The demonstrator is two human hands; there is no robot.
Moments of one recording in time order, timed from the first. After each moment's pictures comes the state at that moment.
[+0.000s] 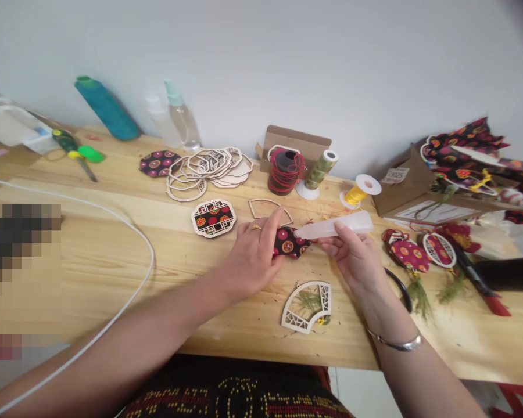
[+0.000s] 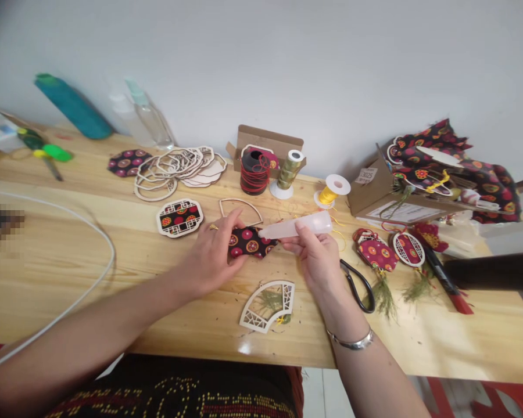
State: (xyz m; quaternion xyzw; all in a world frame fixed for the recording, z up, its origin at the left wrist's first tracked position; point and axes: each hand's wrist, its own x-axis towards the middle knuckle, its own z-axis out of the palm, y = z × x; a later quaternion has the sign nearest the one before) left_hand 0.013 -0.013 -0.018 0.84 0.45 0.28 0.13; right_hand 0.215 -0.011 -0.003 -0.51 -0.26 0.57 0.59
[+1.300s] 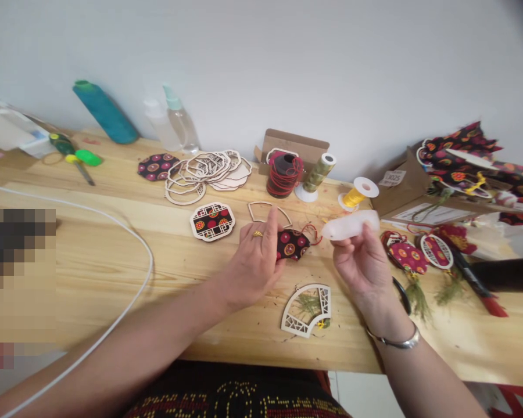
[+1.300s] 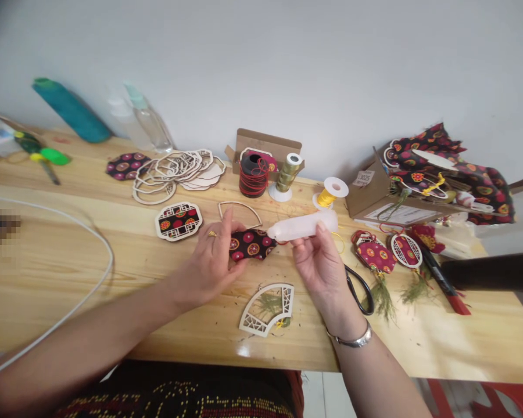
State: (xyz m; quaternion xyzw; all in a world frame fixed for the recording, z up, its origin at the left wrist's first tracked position) left_hand 0.017 -0.015 -0.020 0.85 0.41 0.33 0.04; right_hand 0.226 -0.014 0.002 -0.41 -0.21 0.60 0.66
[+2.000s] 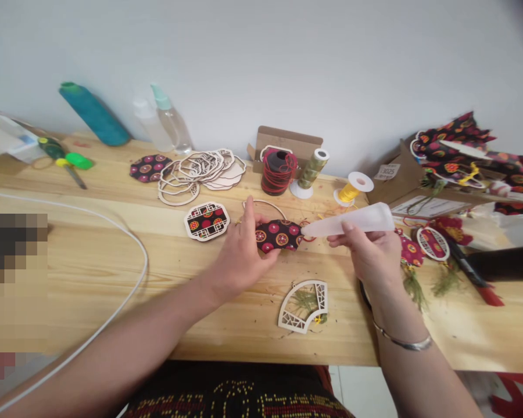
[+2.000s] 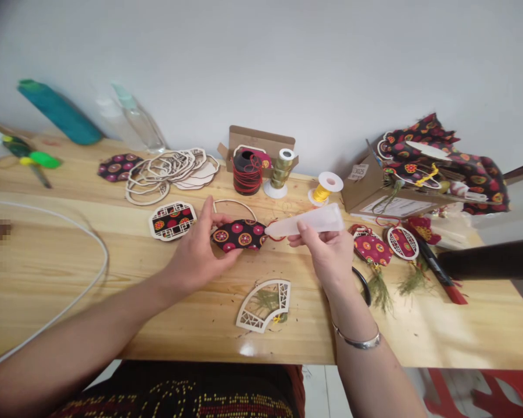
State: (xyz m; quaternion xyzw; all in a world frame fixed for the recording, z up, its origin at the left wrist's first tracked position) left_hand 0.012 -0.006 -0.020 0.77 0.50 0.35 0.17; right_hand 0.234 -0.017 0.008 -0.56 -0.43 0.38 0.60
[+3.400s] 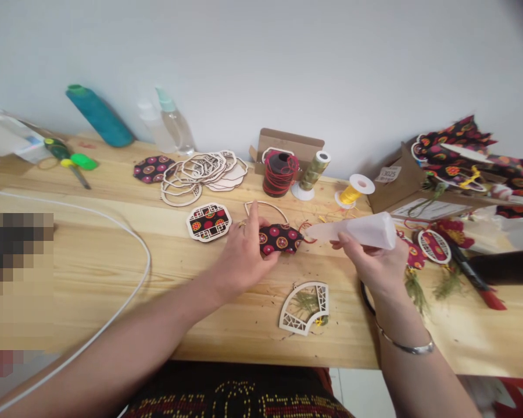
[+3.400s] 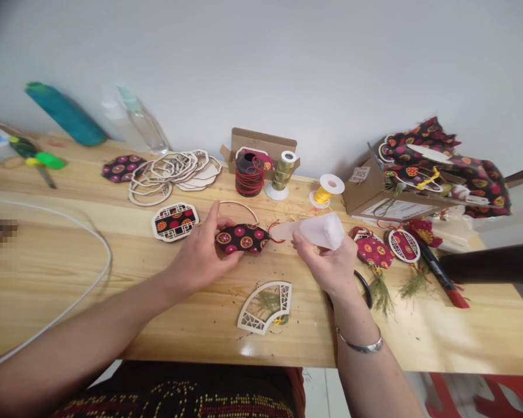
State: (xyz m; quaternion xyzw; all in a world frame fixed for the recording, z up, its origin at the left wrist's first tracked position) left_hand 0.013 -0.007 -0.016 0.78 0.52 0.31 0.17; right_hand 0.238 -0.026 0.006 -0.58 -0.57 0.21 0.54
